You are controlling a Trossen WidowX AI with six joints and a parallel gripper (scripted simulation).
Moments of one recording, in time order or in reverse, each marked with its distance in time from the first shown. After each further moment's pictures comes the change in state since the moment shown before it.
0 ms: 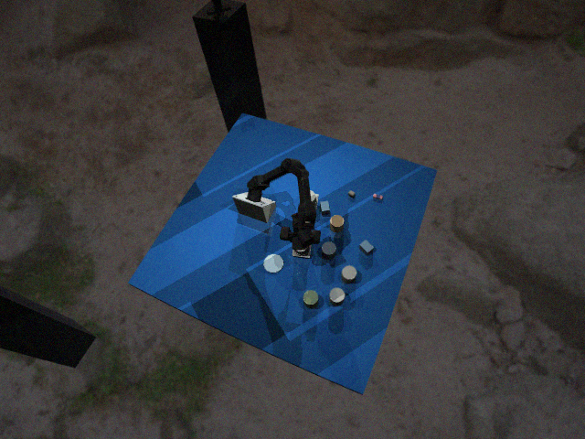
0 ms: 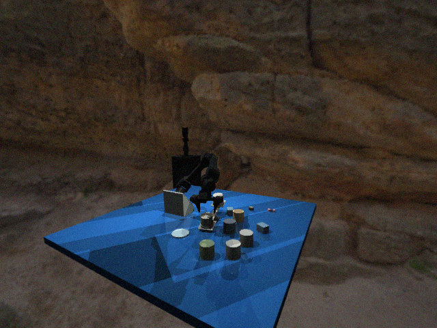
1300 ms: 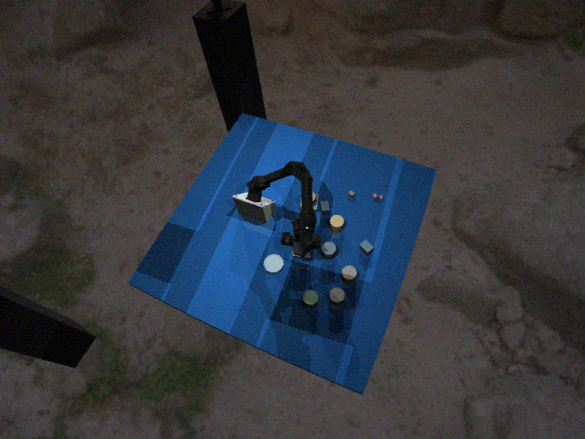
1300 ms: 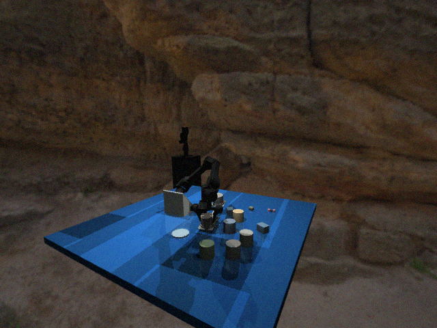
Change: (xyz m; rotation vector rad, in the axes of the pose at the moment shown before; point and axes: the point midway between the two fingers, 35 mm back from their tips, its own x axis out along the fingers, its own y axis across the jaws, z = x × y) arm 0.057 -0.001 -0.002 0.000 0.006 -0.002
